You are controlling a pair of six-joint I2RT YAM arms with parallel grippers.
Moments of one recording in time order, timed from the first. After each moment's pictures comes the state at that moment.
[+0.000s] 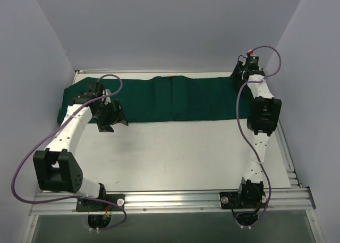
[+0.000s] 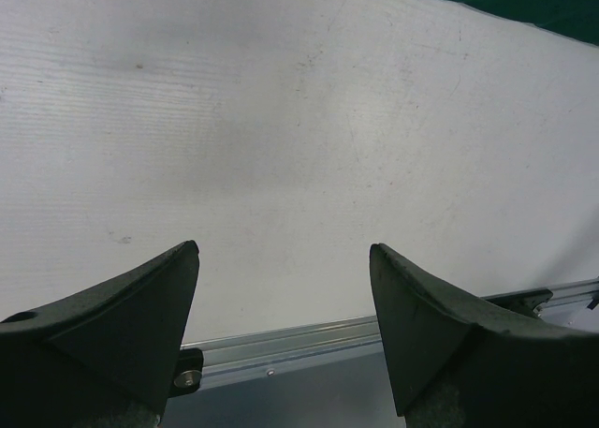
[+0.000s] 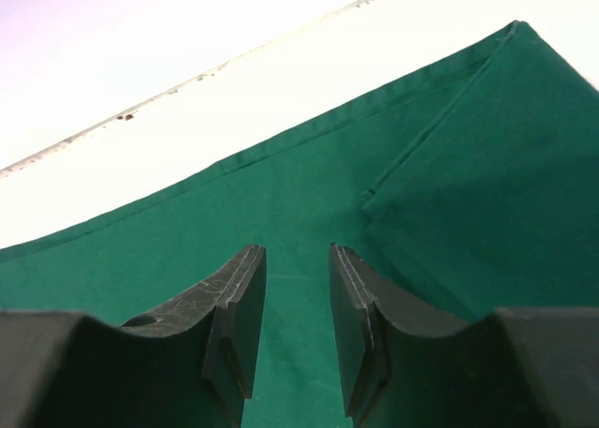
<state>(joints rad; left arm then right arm) -0.09 1.47 1.28 -1.01 0.24 -0.44 -0.14 2.45 2.12 -0.36 -0.15 0.36</state>
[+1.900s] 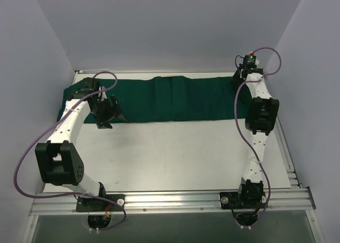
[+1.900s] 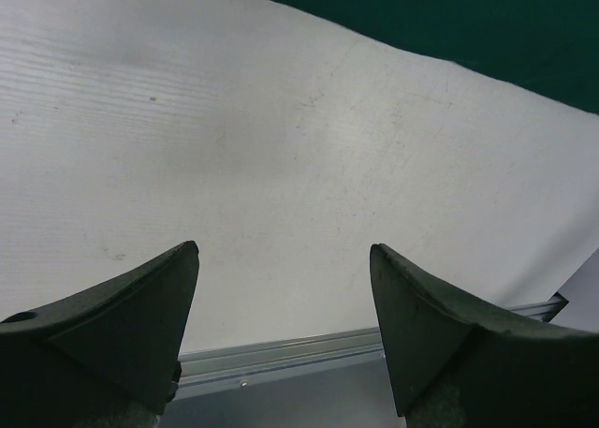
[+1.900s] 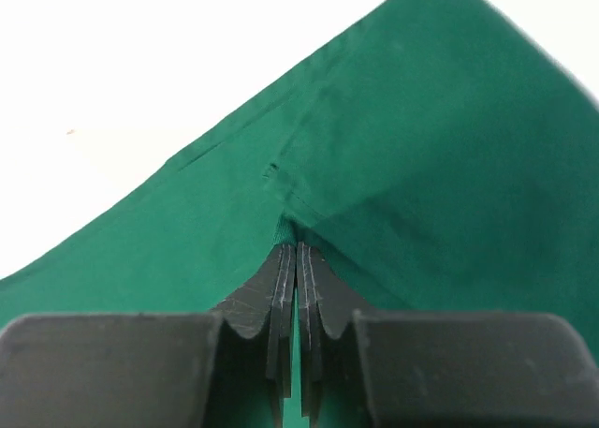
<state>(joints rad) -0.05 1.54 1.33 -1.00 0.26 -0.48 -0.11 2.52 2.25 -0.53 0.02 0.41</state>
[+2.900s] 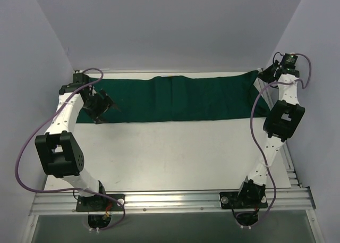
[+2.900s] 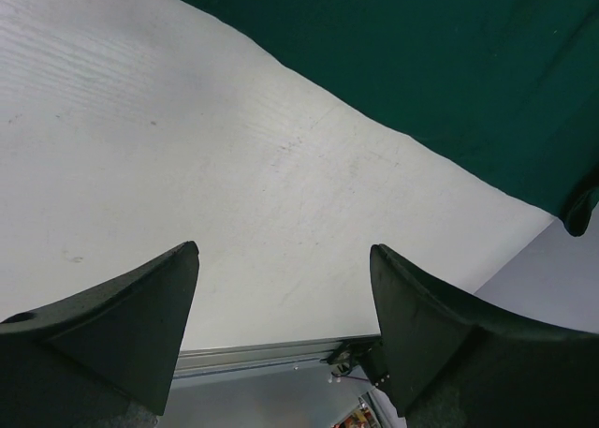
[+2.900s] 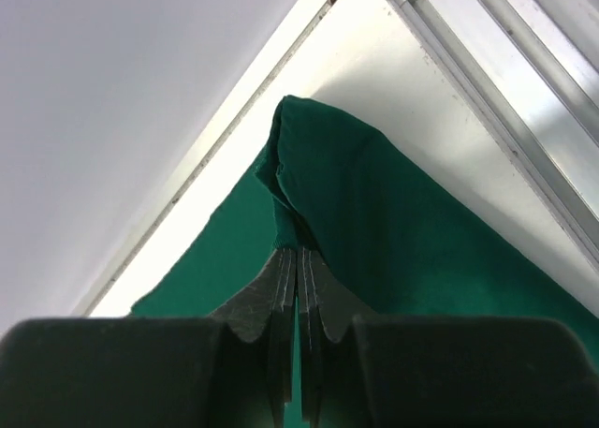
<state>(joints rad) 0.08 1.66 1.46 -1.02 0.32 -0.67 -0.40 2.37 2.17 -0.50 -0.31 0.67</state>
